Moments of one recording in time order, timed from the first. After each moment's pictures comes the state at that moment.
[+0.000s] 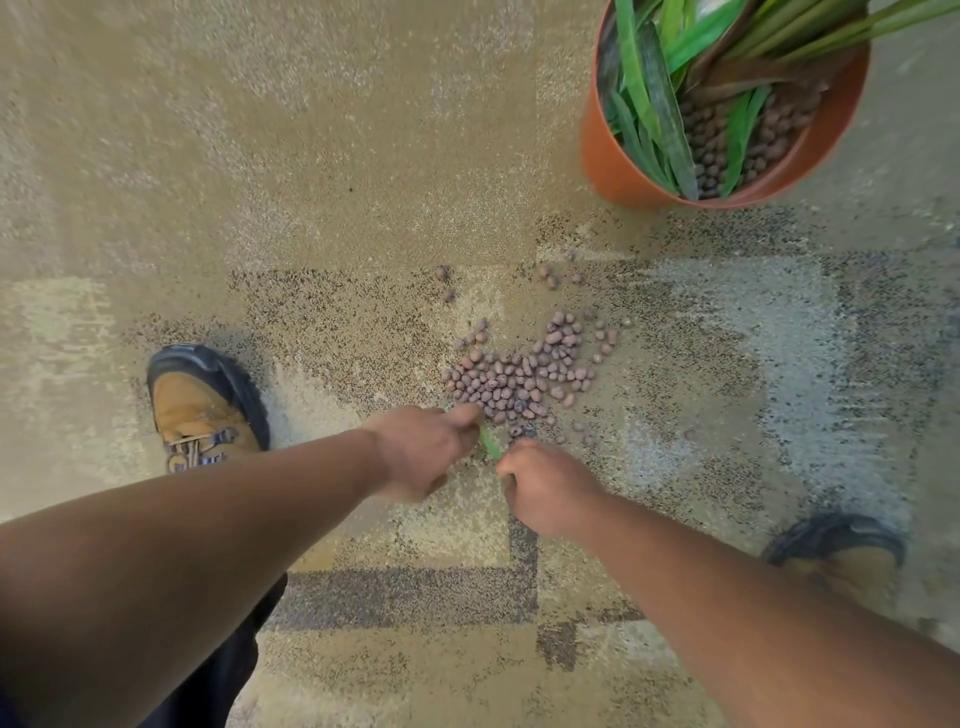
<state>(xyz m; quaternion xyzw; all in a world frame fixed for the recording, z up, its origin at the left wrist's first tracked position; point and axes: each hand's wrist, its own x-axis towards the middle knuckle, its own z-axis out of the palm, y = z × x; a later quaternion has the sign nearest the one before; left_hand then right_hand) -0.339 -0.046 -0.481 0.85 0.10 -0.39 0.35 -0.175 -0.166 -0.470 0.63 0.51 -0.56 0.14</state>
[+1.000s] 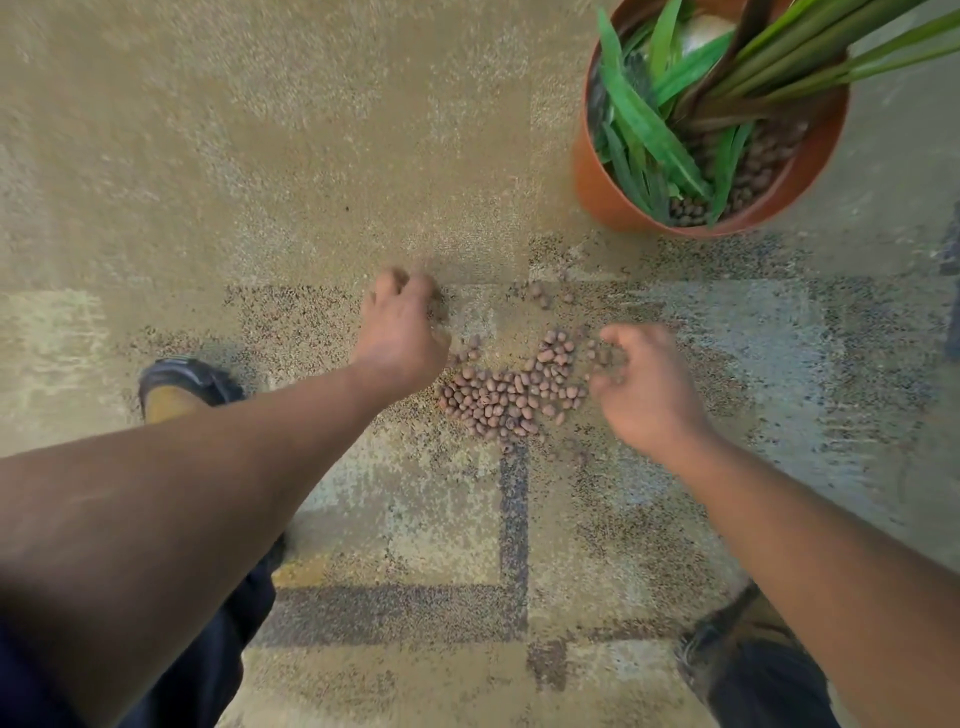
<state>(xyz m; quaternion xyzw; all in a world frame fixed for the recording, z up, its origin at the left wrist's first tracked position) -0.282 0.029 -0.493 0.71 0.59 -0.16 0.36 -0.067 -0.101 -0.453 0.83 0.37 -0.42 -0.02</state>
